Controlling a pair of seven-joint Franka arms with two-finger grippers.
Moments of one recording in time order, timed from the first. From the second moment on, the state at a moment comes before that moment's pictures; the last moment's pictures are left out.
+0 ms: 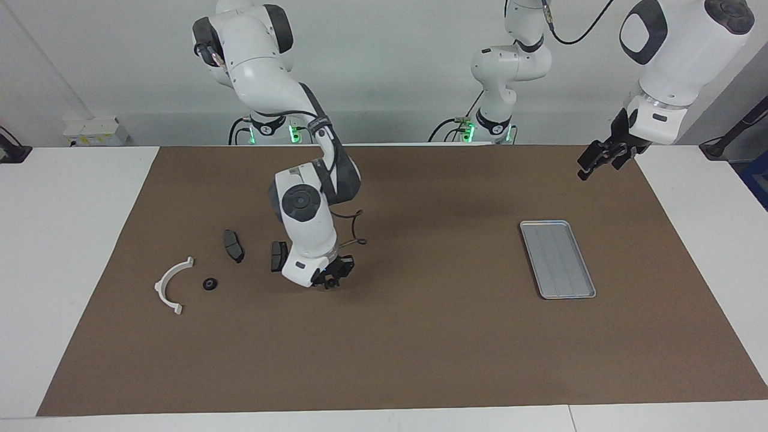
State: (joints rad) left arm 0.01 -0.04 -0.02 -1.70 -0.03 1.63 -0.26; right arm 0.27 0.58 0.04 -1.55 0.02 2.14 0.01
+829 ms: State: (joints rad) left arm 0.01 -0.04 -0.02 -1.70 -0.03 1.63 -0.26; right arm 0.05 0.52 0.04 -1.60 -0.01 2.01 -0.15
